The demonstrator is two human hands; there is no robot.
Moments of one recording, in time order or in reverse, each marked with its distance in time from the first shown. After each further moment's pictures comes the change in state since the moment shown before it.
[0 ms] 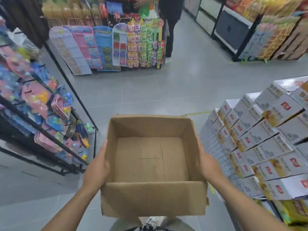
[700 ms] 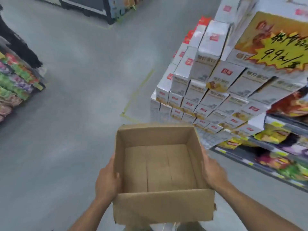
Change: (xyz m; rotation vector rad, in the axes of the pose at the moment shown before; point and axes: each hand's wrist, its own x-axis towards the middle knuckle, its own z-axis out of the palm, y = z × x) left_hand 0.365 0.219 0.159 0.222 -0.619 0.689; right_hand 0.119 0.040 0.048 0.244 0.031 0.919
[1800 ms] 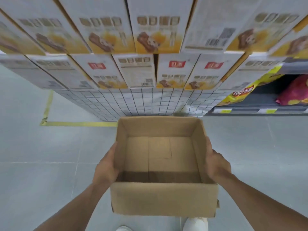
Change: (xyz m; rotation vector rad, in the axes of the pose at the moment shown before) left_hand 0.352 -0.007 0.482 0.152 -0.424 0.301; right_hand 0.283 0.218 0.392 0.037 -0.177 0.503
